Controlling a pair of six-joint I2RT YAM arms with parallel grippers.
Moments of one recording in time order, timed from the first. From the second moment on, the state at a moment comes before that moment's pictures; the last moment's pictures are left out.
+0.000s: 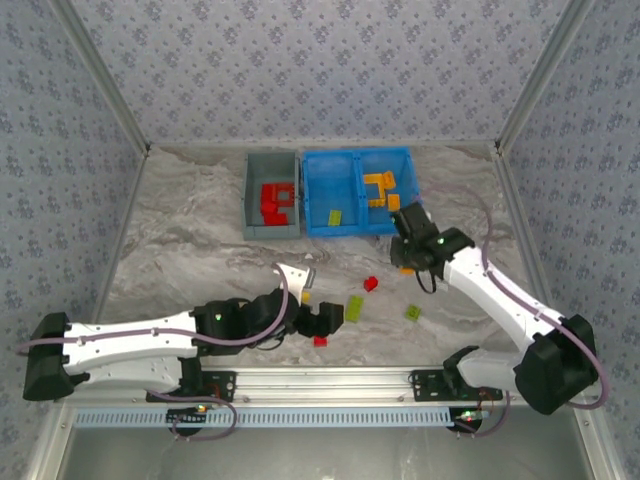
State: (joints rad) left arm -1.34 1.02 0.75 -0.29 -0.35 -0.86; right arm 0.49 1.26 1.02 -0.82 0.24 0.51
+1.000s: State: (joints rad) left arm -1.20 1.12 0.90 -0.32 -0.26 -0.84; right arm 0.25 2.08 1.69 -0.74 -0.08 0.32
